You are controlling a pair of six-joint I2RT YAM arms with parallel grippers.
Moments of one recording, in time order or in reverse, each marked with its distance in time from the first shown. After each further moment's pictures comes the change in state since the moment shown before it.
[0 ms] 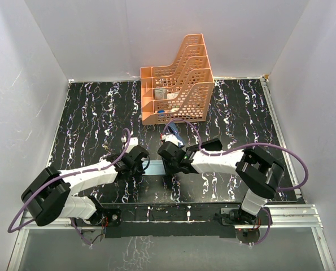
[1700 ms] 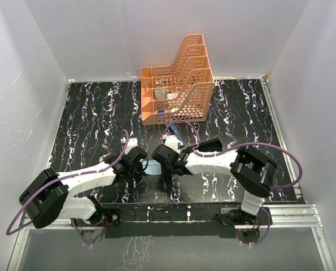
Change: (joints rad) left arm 0.000 -0.033 -0.042 0.061 0.026 -0.009; right arm 0.060 0.055 0.070 -0.079 0.139 0.213
